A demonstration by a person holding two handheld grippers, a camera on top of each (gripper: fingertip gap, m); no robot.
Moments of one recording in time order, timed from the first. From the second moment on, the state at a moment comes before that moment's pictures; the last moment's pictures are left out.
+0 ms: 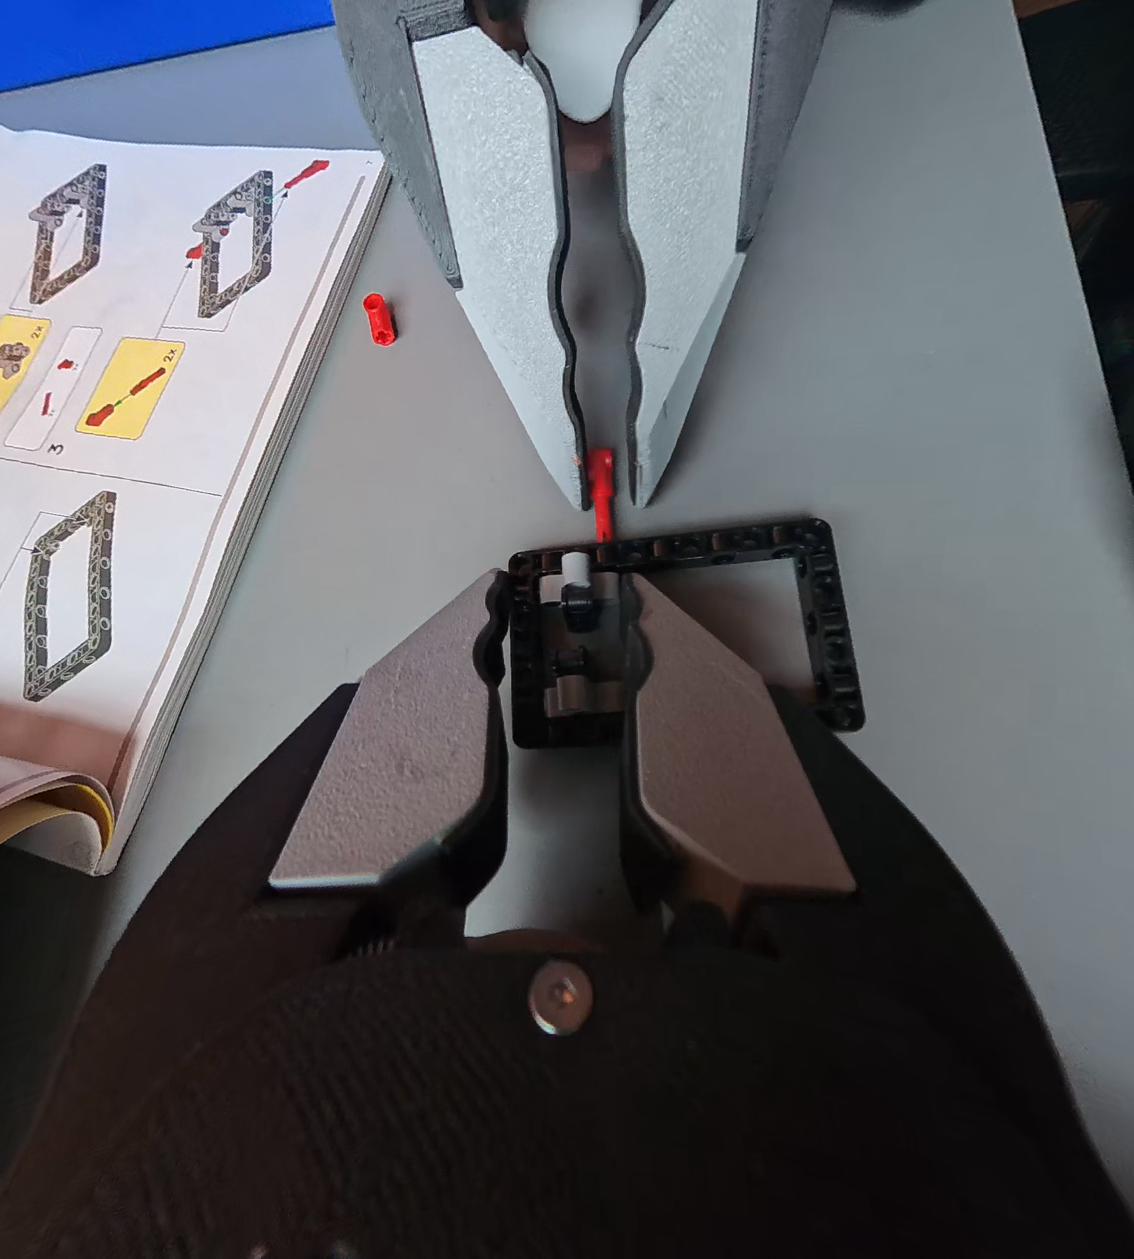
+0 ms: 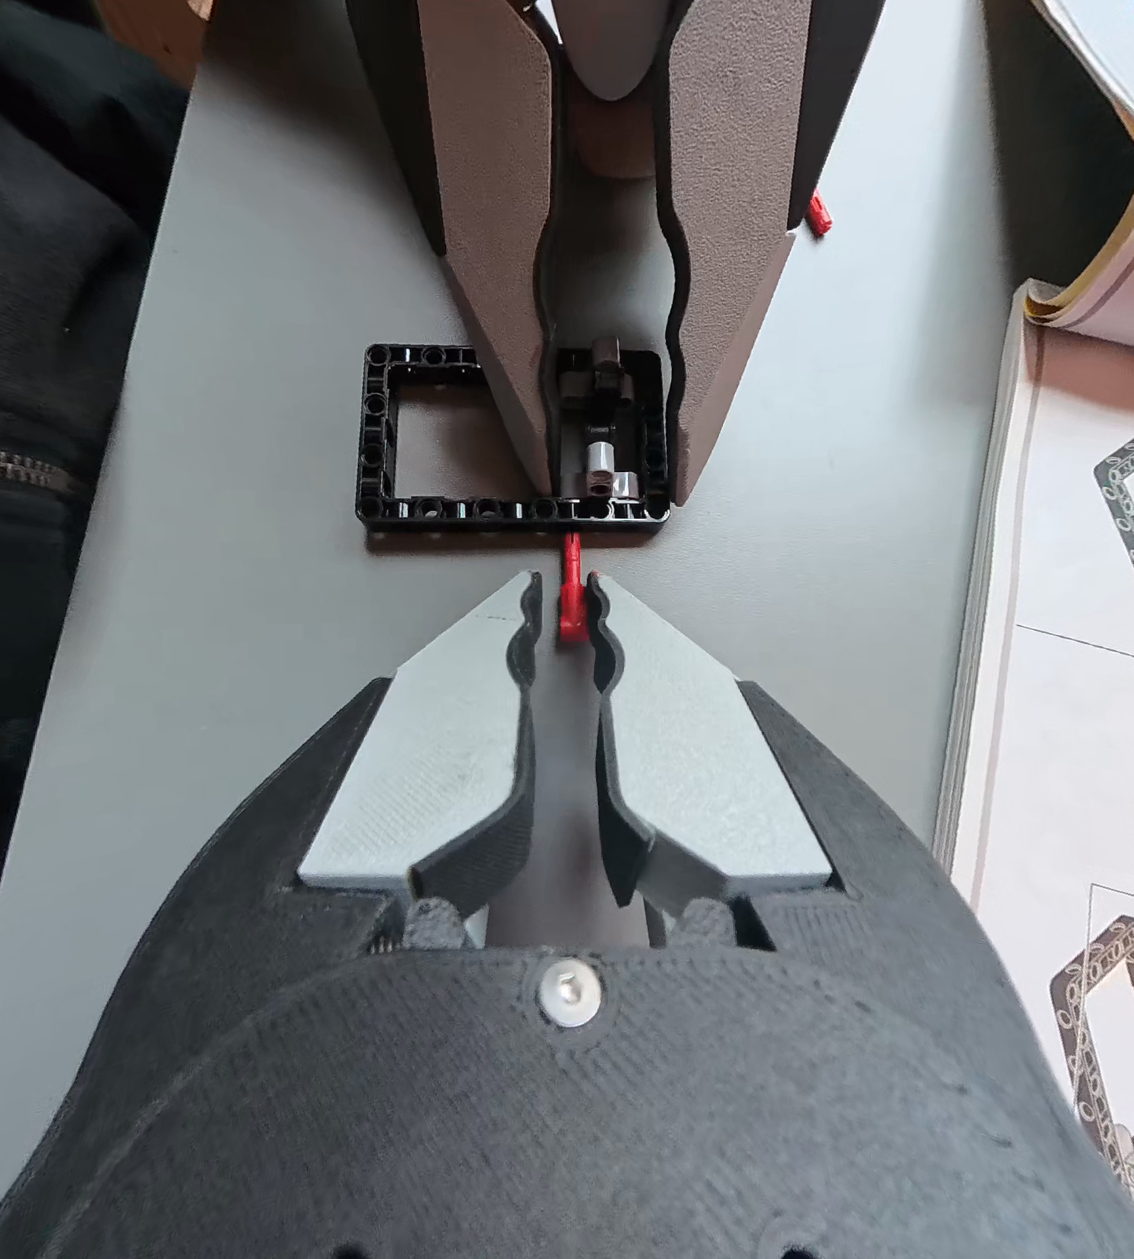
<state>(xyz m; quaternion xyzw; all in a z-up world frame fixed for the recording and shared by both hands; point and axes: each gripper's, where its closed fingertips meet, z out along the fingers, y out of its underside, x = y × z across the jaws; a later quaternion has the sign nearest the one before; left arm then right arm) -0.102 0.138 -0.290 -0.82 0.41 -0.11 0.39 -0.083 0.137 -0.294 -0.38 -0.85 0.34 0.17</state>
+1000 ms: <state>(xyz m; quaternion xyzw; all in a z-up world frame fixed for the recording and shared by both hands) -0.086 0.139 -0.267 -0.84 0.38 -0.18 0.35 -0.085 0.152 -0.260 -0.29 -0.83 0.32 0.35</state>
